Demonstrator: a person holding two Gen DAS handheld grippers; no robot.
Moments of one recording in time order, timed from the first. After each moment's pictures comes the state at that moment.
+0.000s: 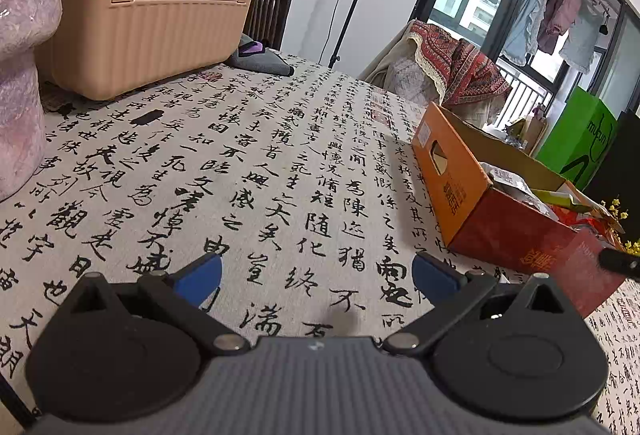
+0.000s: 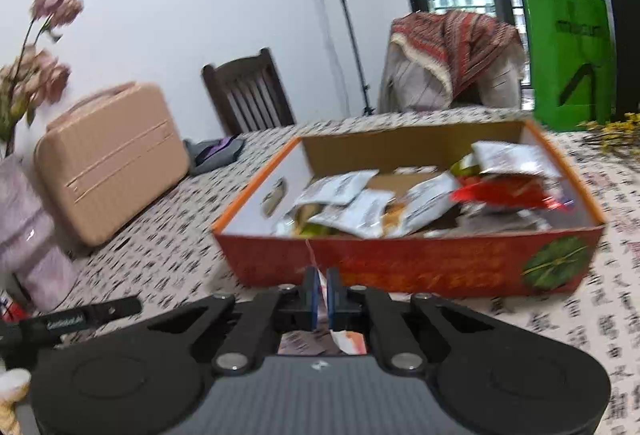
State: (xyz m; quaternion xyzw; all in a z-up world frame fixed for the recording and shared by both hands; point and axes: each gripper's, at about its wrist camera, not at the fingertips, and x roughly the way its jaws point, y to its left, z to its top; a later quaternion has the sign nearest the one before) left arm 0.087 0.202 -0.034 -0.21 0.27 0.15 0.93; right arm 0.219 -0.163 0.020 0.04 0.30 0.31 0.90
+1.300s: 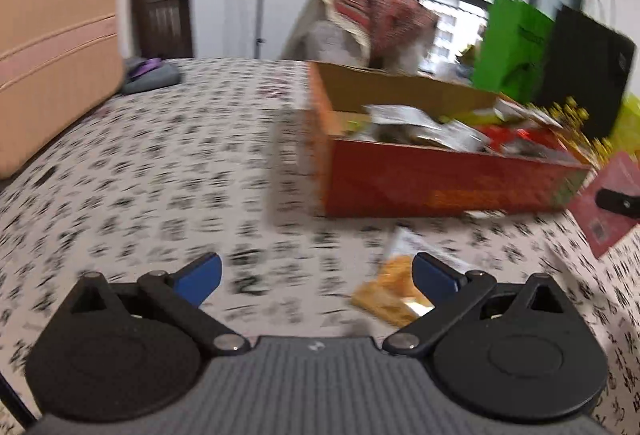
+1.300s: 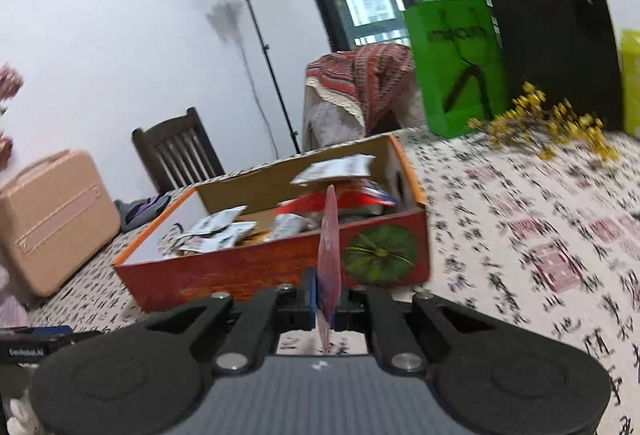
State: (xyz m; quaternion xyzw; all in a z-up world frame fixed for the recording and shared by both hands) left arm 0.131 0.096 -0.014 -0.07 0.32 0.06 0.94; right arm 0.220 -0.276 -0.013 0.11 0.25 0.23 0.93
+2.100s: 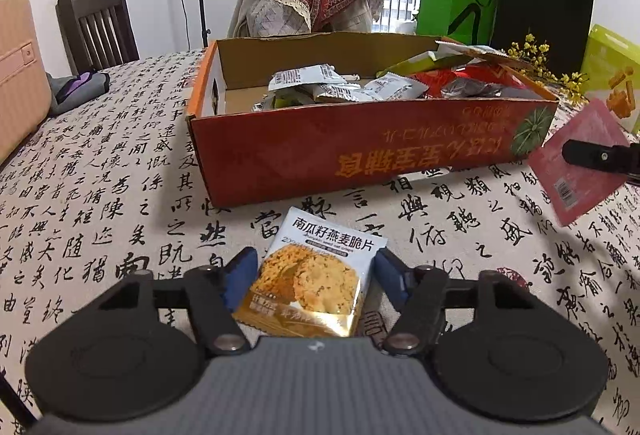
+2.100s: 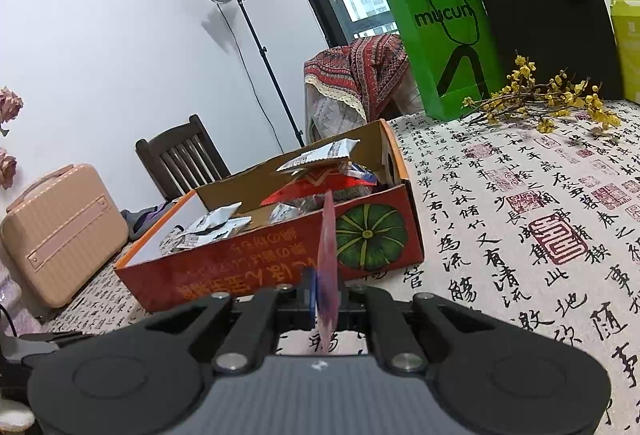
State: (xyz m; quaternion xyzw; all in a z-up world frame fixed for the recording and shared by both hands) left arm 0.162 0.040 -0.033 -0.01 0.35 0.02 0.94; right arm 0.223 -0.288 -0.031 0.15 0.26 0.24 0.92
